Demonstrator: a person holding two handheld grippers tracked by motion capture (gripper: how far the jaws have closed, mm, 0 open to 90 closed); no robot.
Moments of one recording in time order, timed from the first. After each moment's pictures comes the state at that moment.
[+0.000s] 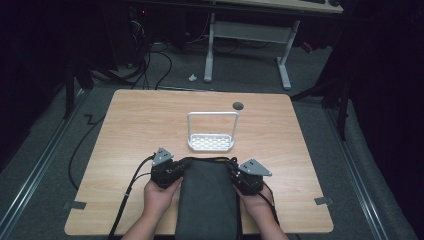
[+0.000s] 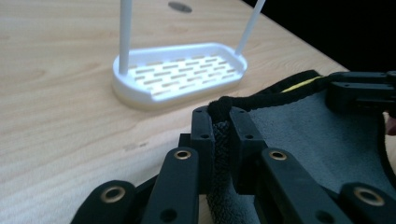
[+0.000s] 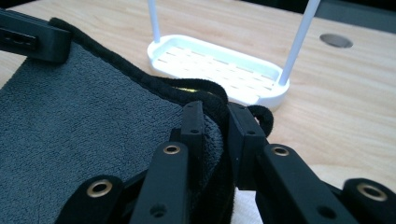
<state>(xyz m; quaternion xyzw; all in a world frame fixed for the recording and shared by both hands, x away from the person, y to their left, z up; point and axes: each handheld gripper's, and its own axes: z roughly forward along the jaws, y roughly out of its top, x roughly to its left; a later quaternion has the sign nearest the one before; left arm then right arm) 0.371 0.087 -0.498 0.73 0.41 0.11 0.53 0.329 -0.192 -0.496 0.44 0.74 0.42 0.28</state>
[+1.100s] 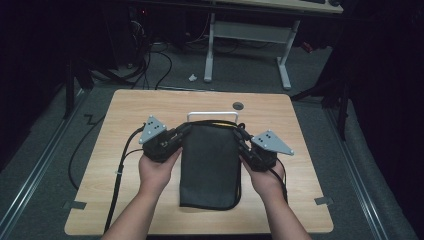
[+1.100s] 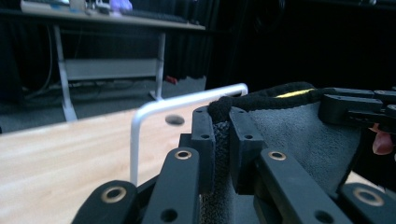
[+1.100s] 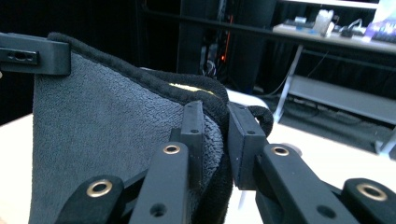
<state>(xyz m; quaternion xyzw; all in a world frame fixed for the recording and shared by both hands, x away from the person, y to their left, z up) 0.380 0.087 -0.378 0.68 0.35 0.19 0.61 0.340 -0.195 -0.379 0.41 0.68 0.50 0.35</state>
